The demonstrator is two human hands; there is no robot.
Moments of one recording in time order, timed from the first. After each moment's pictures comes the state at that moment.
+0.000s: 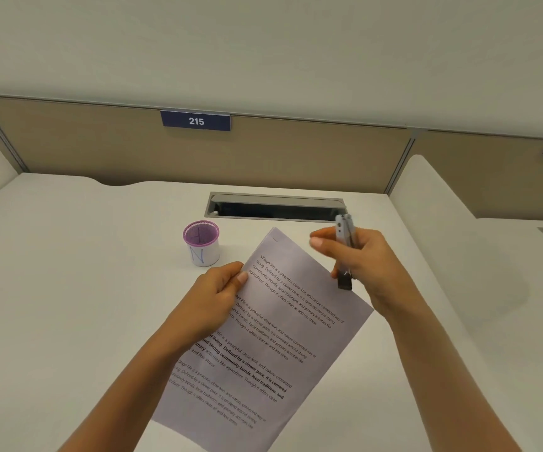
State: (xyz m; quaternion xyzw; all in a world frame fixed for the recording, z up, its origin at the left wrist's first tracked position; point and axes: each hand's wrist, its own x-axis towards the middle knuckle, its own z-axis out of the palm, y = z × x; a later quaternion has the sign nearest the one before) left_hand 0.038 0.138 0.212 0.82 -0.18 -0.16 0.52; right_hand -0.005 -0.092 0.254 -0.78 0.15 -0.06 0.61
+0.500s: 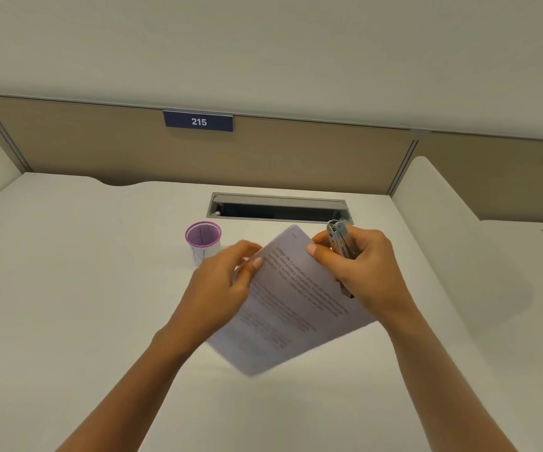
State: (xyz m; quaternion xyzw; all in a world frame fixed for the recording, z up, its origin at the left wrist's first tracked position) left_hand 0.040 0.125 0.227 0.87 -0.22 -0.02 0.44; right_hand -0.017 -0.070 0.267 -0.87 0.07 -0.17 0.46
